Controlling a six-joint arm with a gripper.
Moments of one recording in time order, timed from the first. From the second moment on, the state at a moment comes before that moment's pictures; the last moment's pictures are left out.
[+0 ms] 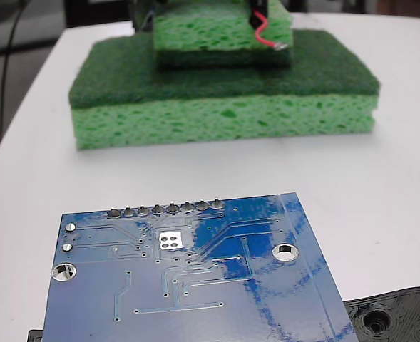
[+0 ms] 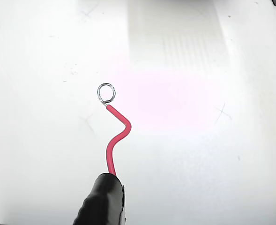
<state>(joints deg) 4.0 174.9 171.9 44.4 0.8 4.0</state>
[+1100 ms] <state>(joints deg) 9.4 170.5 163.2 44.6 -0.1 2.9</state>
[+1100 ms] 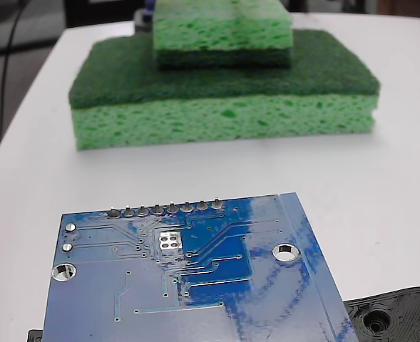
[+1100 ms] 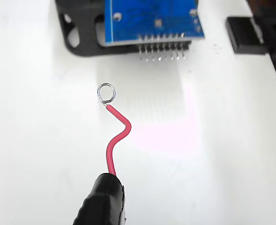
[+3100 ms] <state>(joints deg) 10.5 110.7 124.3 38.8 3.8 -1.3</state>
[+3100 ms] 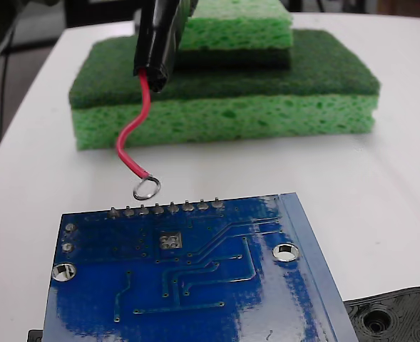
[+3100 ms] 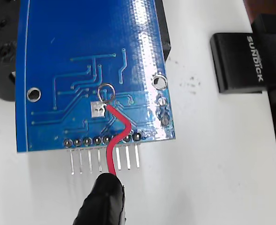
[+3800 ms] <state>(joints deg) 9.2 109.0 122.8 40.0 4.8 -0.6</state>
